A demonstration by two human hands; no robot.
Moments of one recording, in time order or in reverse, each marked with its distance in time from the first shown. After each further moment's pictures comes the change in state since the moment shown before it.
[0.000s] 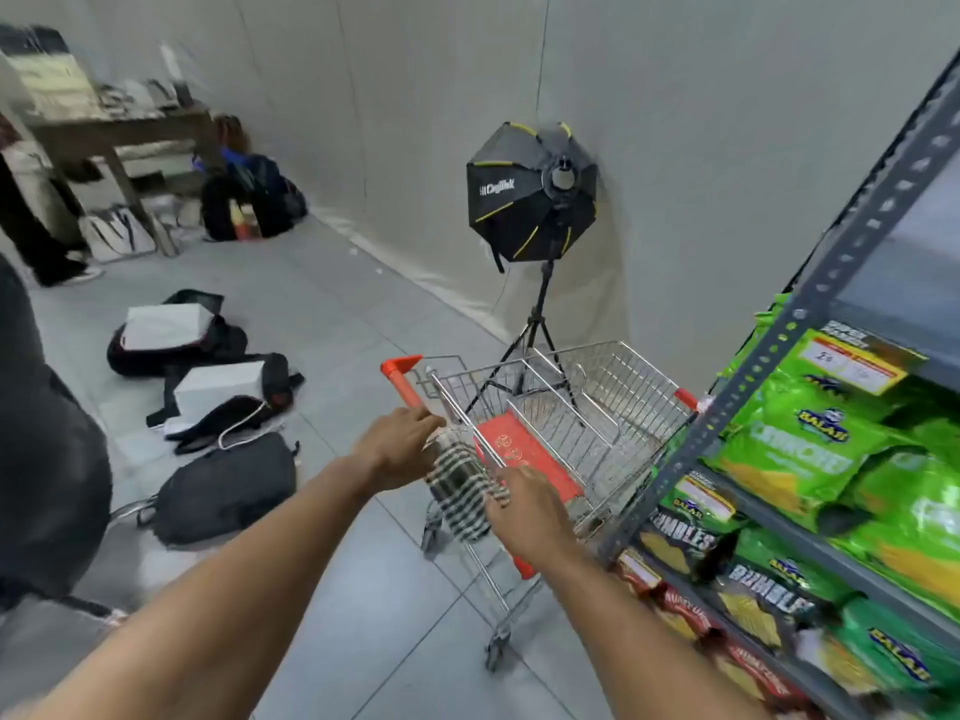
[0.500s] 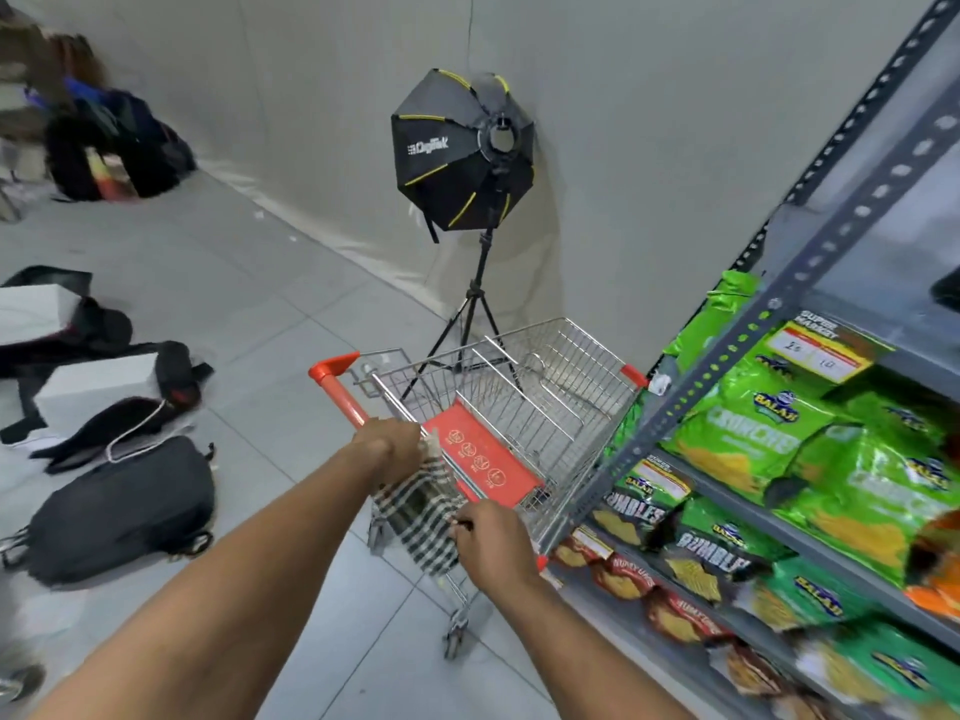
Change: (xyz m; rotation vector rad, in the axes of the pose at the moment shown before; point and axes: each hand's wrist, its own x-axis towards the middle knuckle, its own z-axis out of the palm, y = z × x) left_hand 0.095 0.010 0.030 0.024 -0.351 -0.063; right_hand 0.030 0.003 0.032 -0.017 -0.048 0.241
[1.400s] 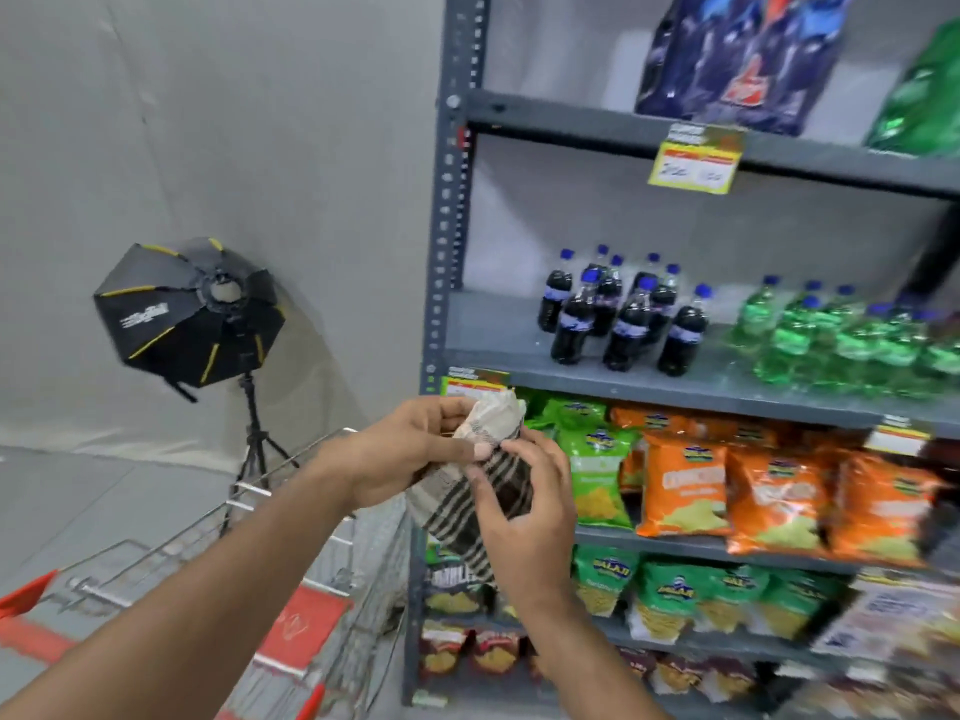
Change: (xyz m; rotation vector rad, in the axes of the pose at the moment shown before) left_hand -0.116 0.324 -0.174 -1.235 -0.436 0.955; right_hand -0.154 0.132 -0.243 0.393 1.374 -0.173
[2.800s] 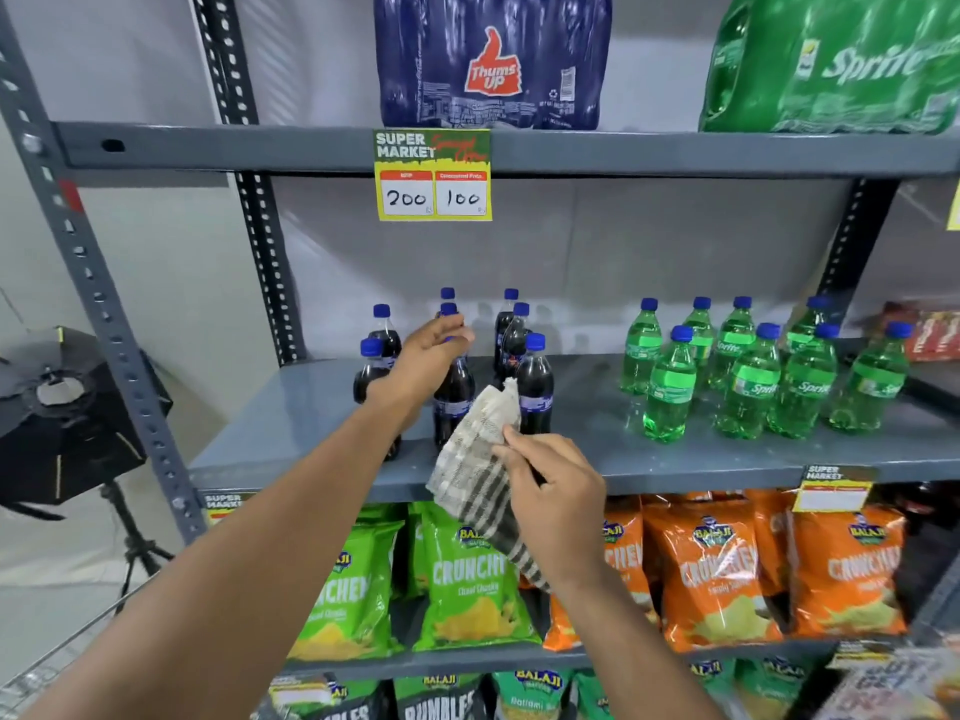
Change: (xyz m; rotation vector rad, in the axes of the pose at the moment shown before) left_hand 0.414 0.024 0.096 0.333 0.445 0.133; right_hand 0.222 0.242 -0.144 -0.047 0.086 -0.120
